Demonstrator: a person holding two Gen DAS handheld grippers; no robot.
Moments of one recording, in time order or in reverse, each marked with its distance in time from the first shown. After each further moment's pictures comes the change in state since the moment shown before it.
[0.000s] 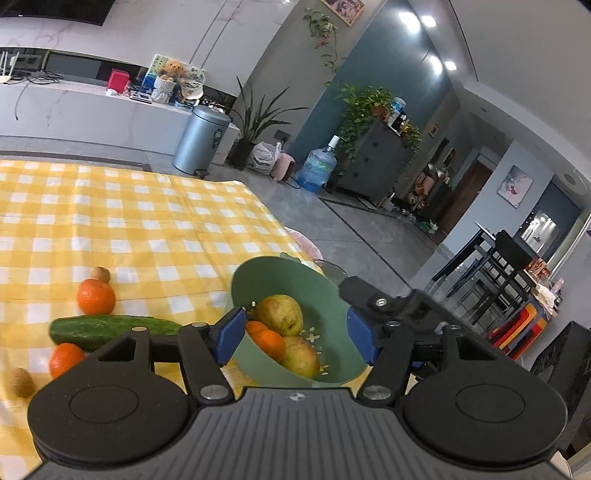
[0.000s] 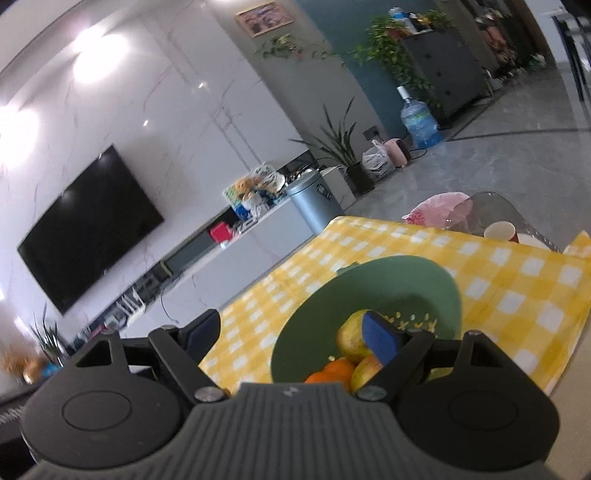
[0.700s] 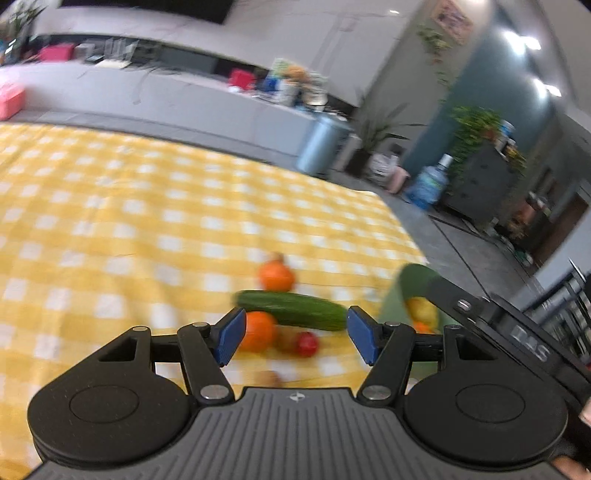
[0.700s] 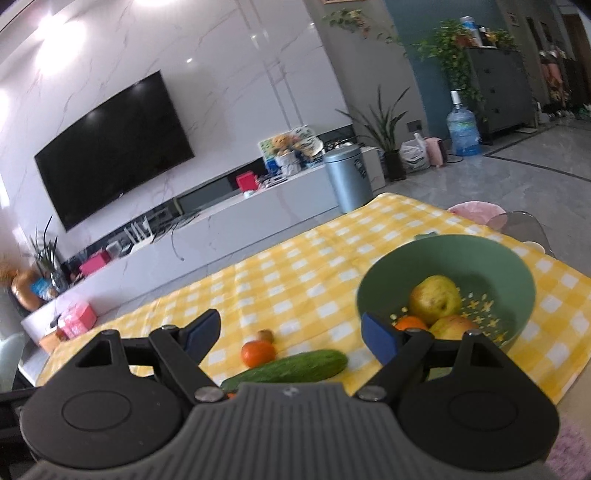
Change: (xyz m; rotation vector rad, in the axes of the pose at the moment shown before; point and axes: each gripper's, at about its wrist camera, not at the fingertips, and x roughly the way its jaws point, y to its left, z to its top) left arm -0.077 0.088 -0.009 -0.182 -0.018 0.348; right arm -0.002 0.100 -0.047 -0.243 0.117 0.015
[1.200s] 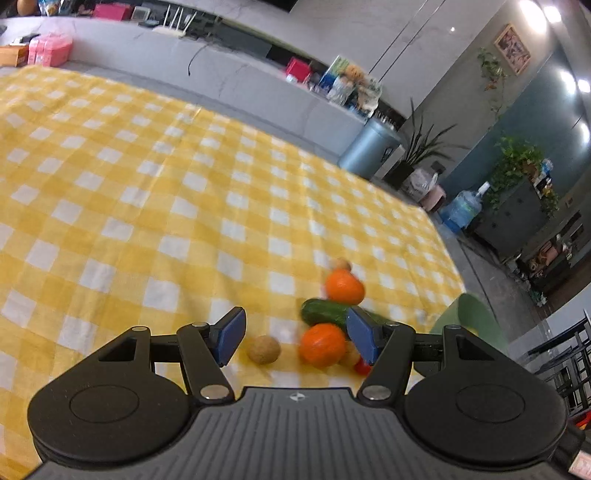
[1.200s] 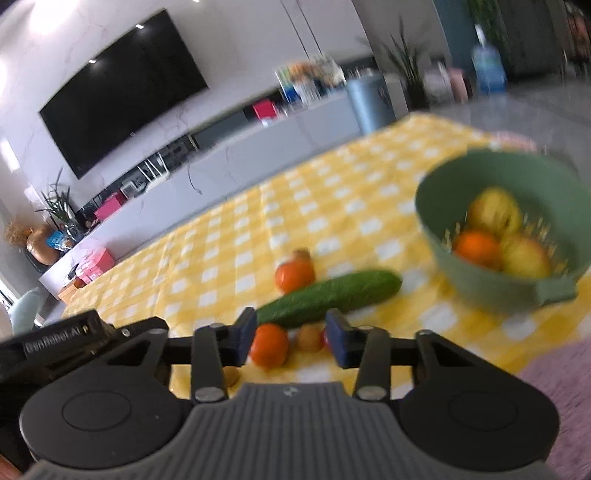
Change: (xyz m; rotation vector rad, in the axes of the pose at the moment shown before) left arm 0.018 0.061 0.004 -0.149 0.029 0.055; right arm 0.054 0.024 -0.030 0.048 0.270 0.054
